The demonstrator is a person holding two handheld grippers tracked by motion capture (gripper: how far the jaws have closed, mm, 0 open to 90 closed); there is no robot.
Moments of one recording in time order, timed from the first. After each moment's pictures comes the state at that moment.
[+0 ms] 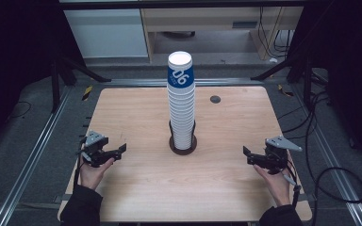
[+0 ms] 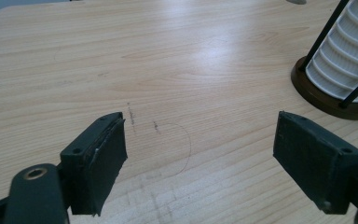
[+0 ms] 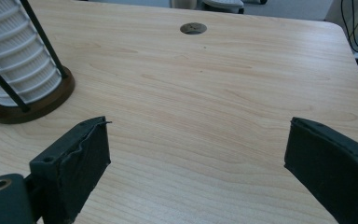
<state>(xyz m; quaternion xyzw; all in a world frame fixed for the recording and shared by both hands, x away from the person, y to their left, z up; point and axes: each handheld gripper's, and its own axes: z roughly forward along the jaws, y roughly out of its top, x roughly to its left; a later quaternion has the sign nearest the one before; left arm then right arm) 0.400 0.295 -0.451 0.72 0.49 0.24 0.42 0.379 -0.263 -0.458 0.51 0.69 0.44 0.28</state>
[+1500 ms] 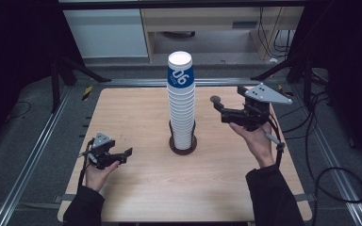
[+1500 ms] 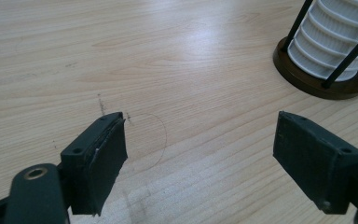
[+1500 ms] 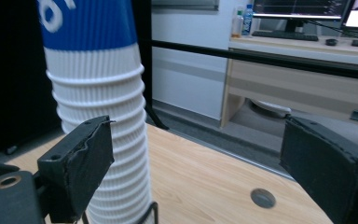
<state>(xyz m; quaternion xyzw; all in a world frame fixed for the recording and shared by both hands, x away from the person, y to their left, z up) 0.400 0.282 -0.460 0.75 0.47 0.22 0.41 0.409 -0.170 -0.291 0.36 0.67 0.57 0.32</state>
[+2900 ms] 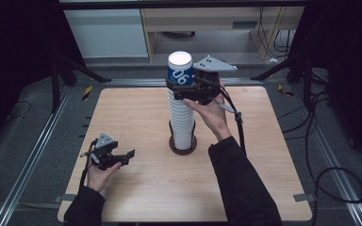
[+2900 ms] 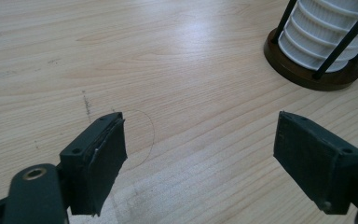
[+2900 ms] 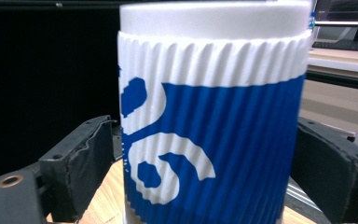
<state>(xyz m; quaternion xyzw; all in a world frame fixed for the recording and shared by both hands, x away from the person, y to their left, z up) 0.401 0.276 -0.463 0.76 0.46 0.21 0.41 0.463 -0.061 -0.253 0.31 0.69 0.60 0.26</state>
